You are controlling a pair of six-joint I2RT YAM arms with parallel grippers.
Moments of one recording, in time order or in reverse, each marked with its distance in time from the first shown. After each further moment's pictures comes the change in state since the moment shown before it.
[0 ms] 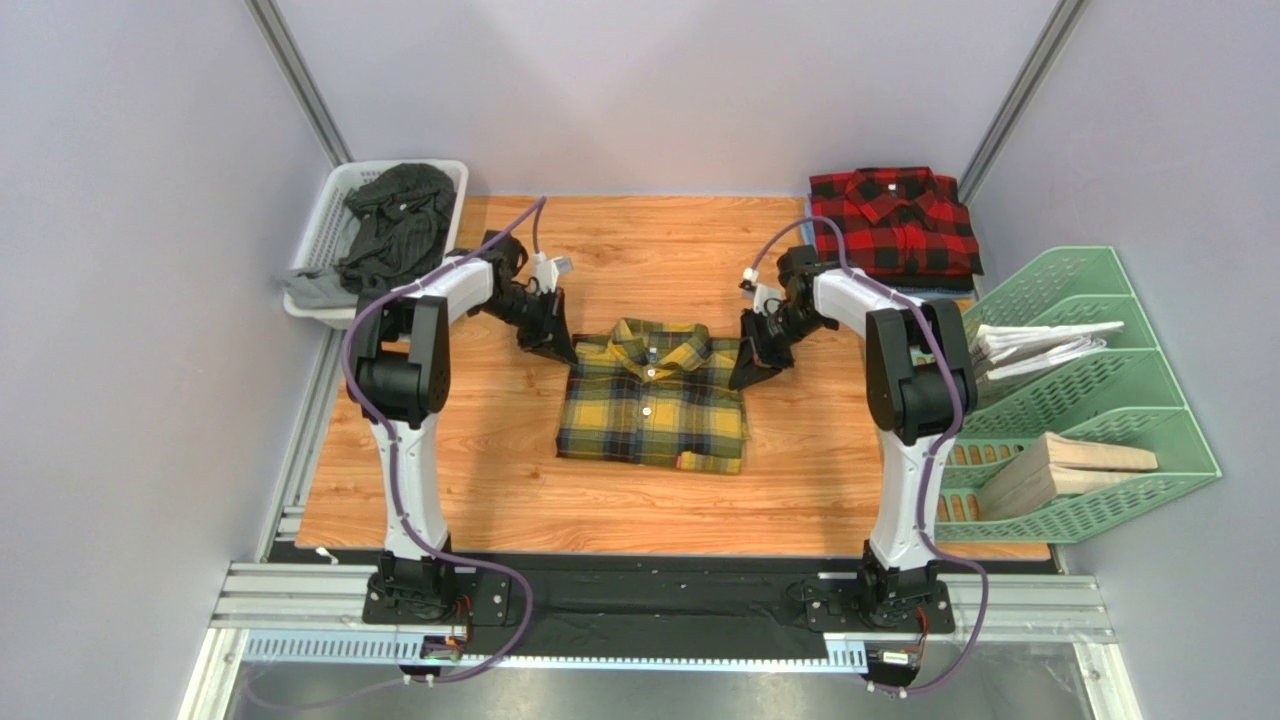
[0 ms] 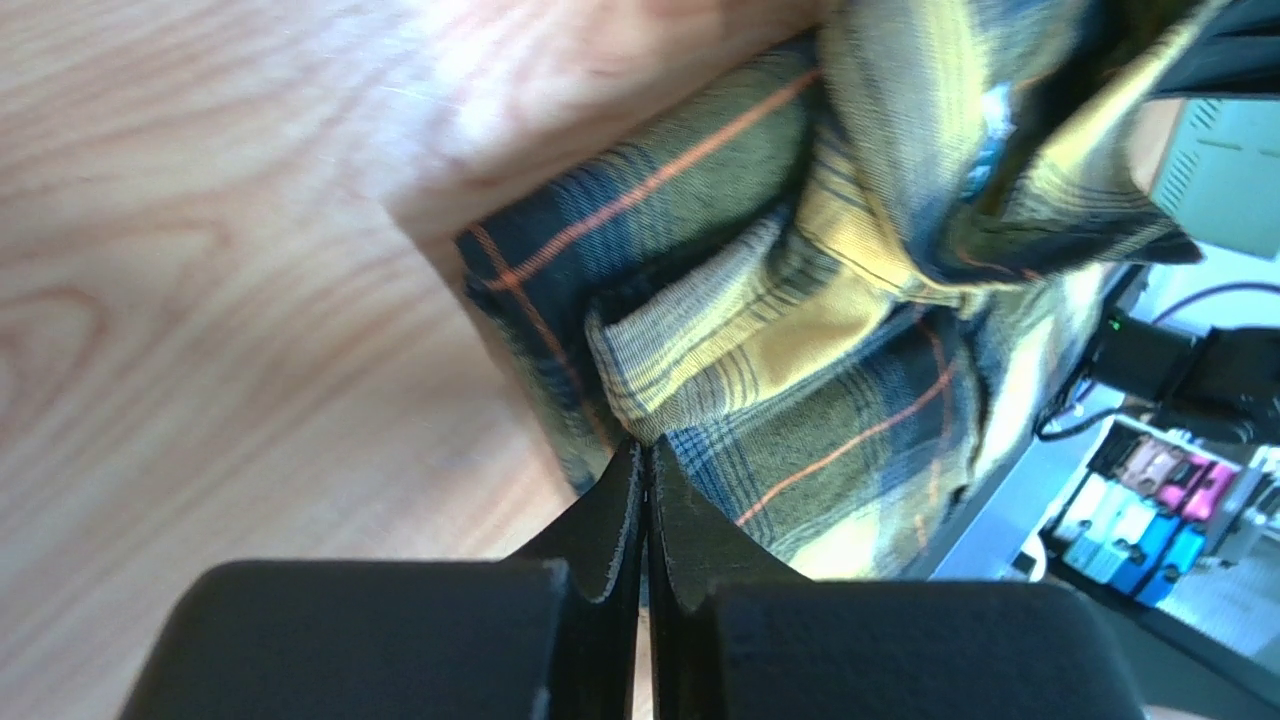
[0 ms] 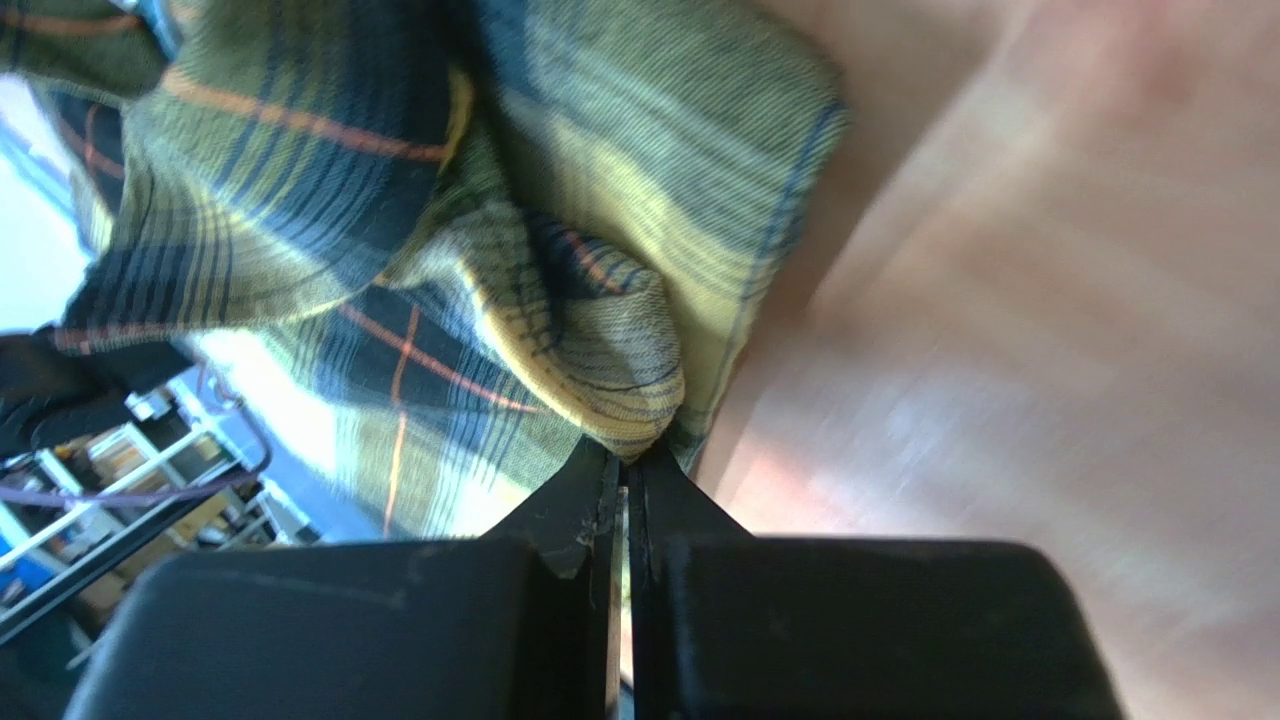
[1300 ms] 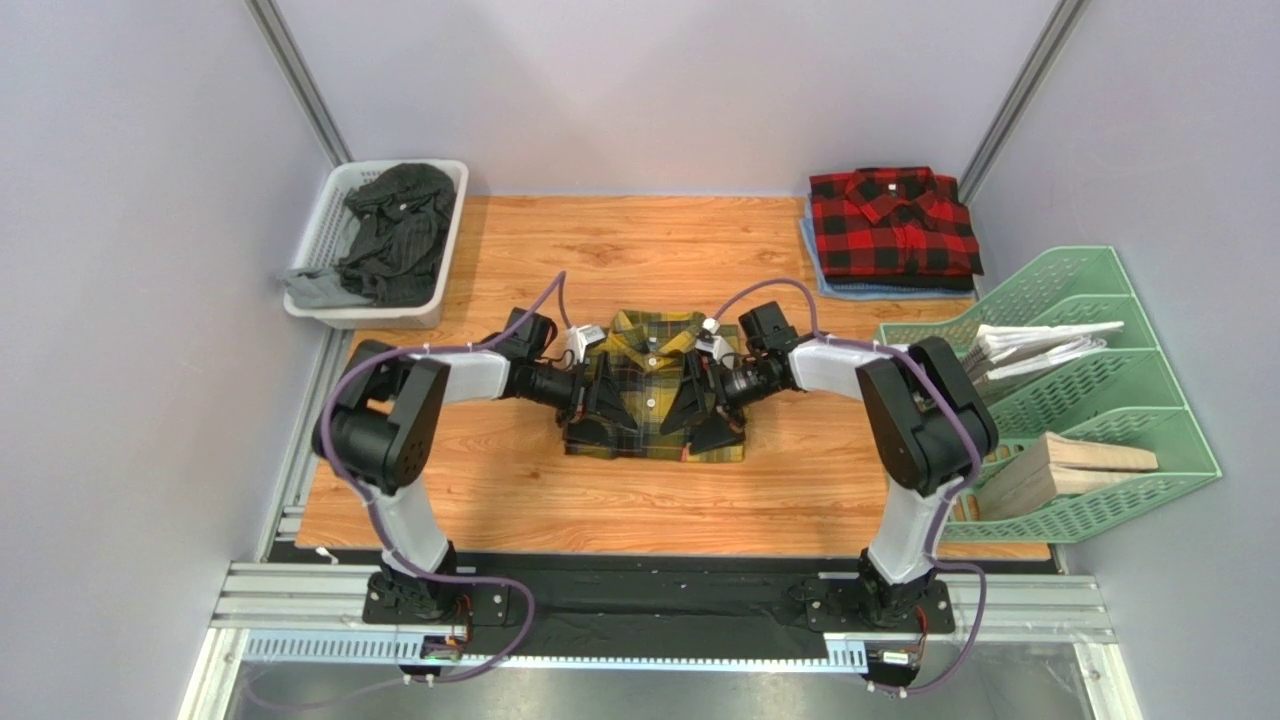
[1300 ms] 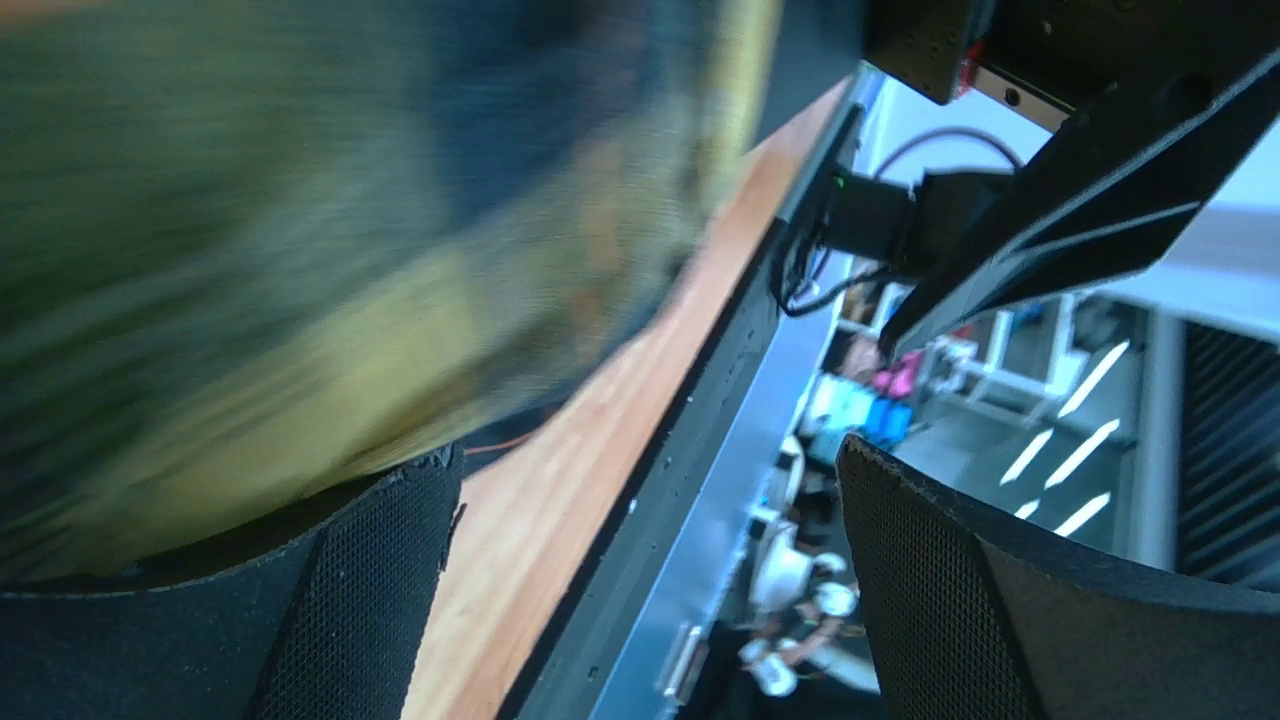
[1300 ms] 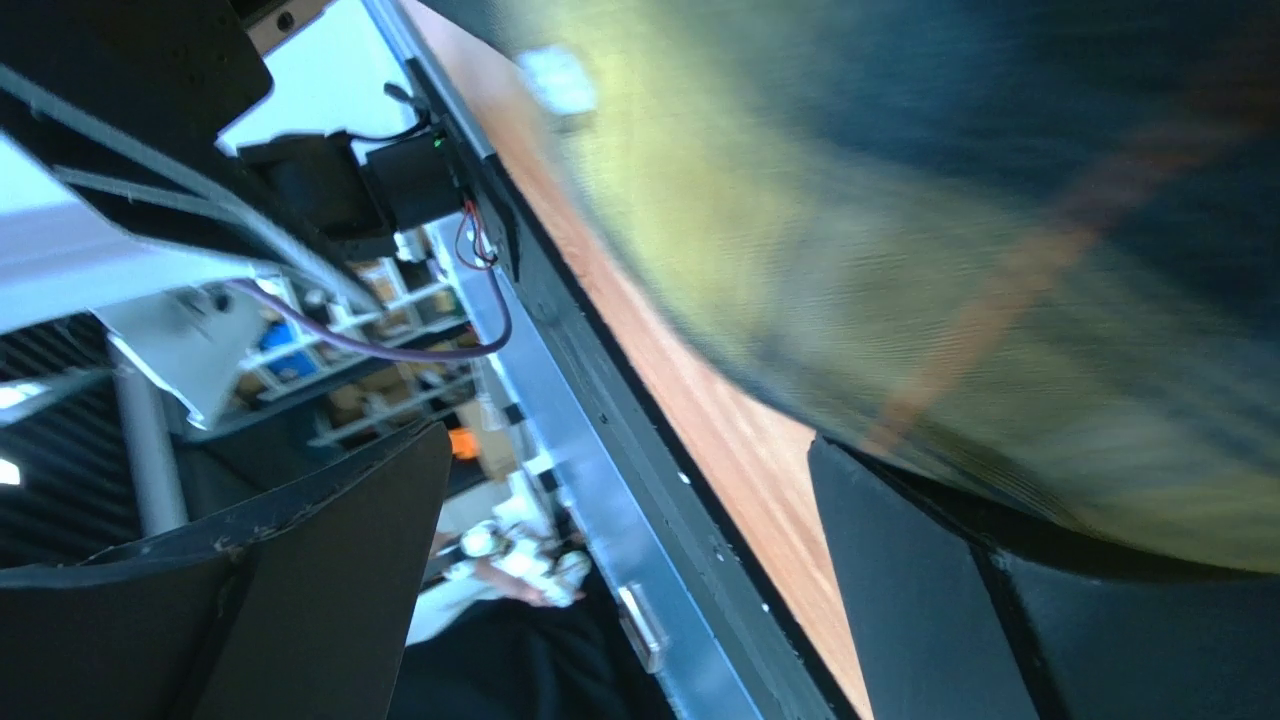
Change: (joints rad) left arm -0.214 -0.375 -0.689 0.608 0.303 -0.491; right arm 0.227 -0.249 -0.462 0.502 -0.372 0.399
